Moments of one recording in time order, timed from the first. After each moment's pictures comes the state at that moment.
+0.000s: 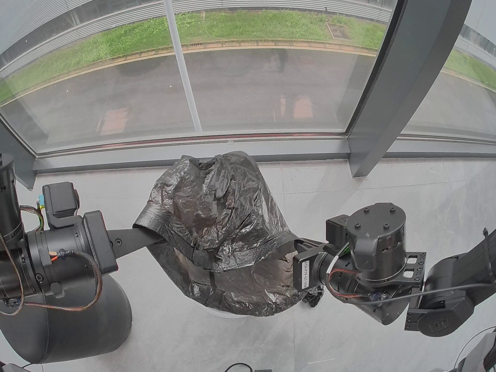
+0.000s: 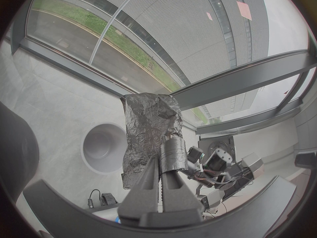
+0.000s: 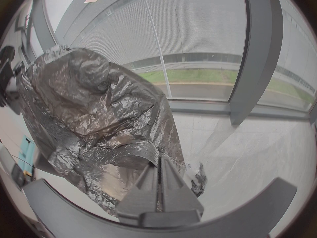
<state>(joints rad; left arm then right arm) -0.61 1.20 -0.68 -0.24 -0.19 -0.72 0.89 1.80 -0.69 -0.72 -0.46 0.24</state>
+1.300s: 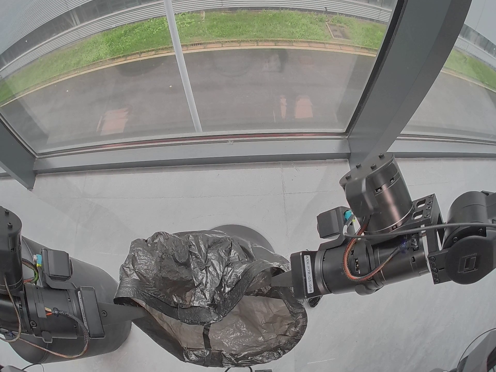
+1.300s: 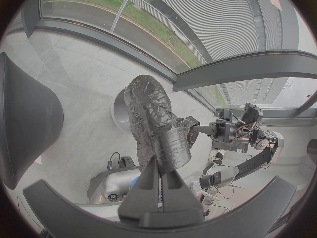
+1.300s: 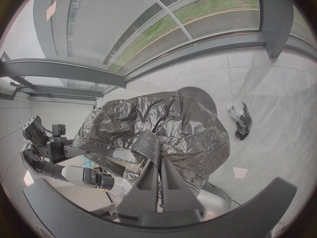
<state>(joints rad) -0.60 1.08 -0.60 0.14 -0.22 -0.75 0.84 1.71 -1.02 0.01 0.16 0.62</state>
